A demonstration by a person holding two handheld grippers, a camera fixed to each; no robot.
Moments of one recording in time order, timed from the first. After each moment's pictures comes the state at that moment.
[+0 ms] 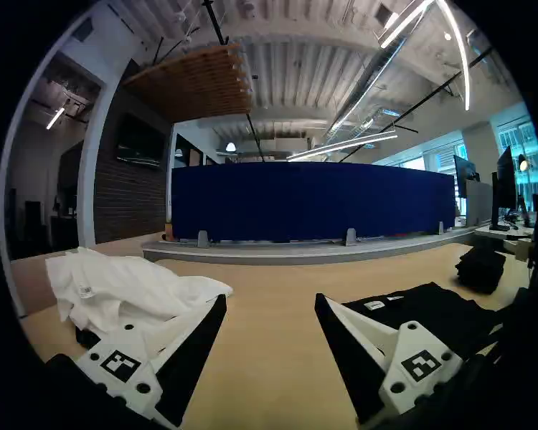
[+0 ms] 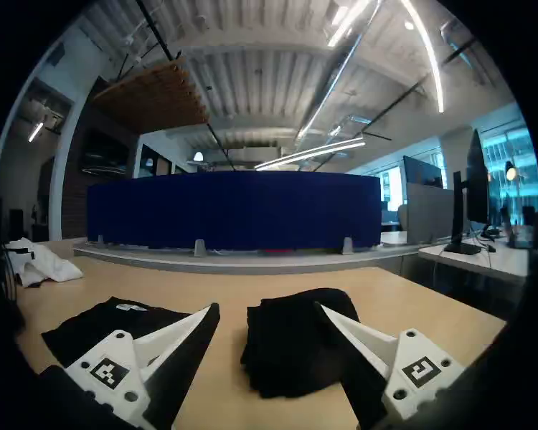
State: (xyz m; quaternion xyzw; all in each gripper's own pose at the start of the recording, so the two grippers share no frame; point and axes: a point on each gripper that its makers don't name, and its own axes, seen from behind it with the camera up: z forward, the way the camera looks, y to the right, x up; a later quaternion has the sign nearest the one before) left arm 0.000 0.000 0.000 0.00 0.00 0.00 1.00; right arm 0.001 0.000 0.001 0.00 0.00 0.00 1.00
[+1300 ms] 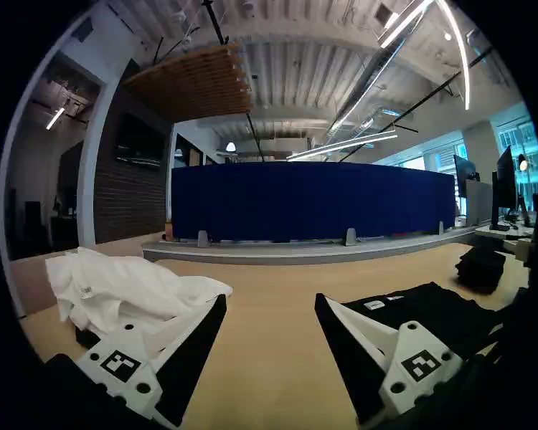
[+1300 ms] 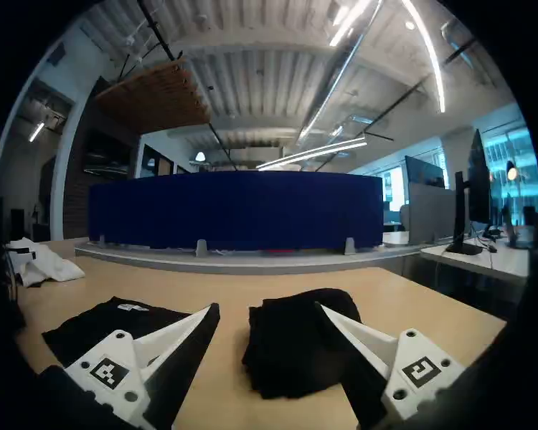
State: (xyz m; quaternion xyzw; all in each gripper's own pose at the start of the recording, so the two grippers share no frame) left arm 0.002 0.000 -0.002 0.00 0.00 0.00 1.00; right arm 0.003 -0.005 0.001 0.01 0.00 0.00 1.00
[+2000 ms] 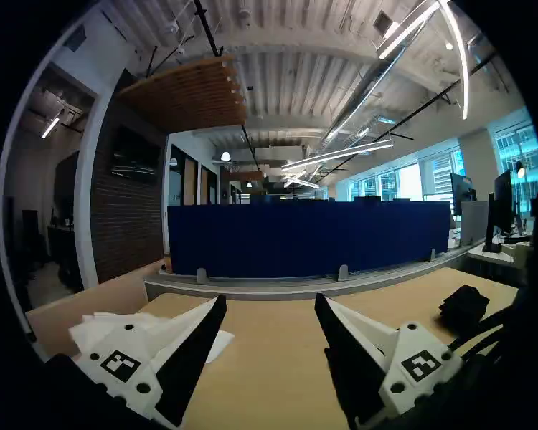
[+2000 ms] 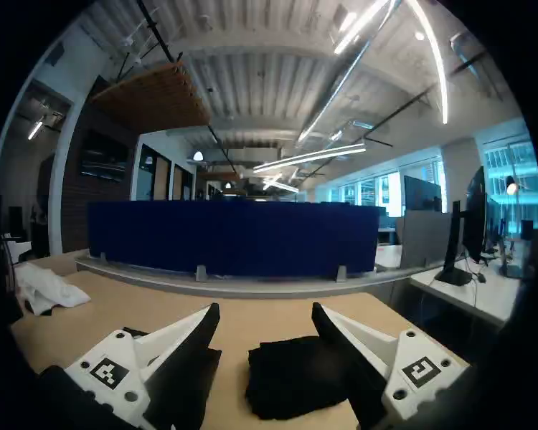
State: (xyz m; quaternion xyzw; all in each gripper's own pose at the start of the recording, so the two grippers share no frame) left arm 0.156 0.002 -0.013 -0.01 0.01 0.00 1.00; right arm 0.147 -0.007 -0.021 0.00 0.00 -0.01 1.00
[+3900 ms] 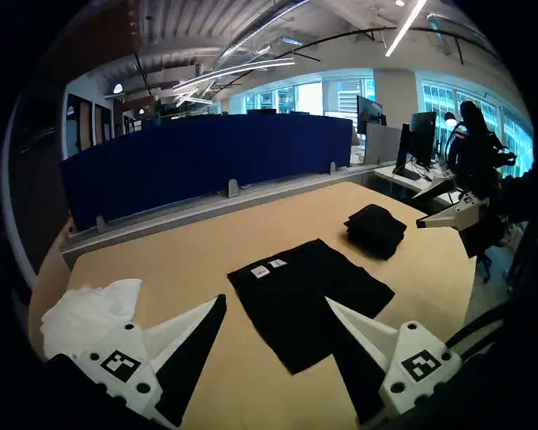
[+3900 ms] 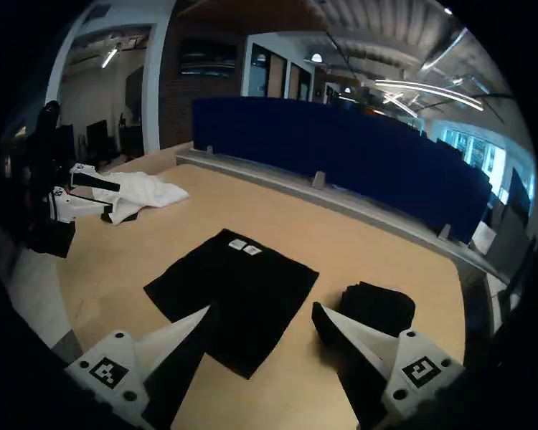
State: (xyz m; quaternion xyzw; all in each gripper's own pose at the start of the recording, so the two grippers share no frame) left arm 0.084 0.112 -0.051 -0.27 -0.21 0.07 0.94; right arm 0.072 -0.112 -0.067 0.26 -0.28 -0.11 0.92
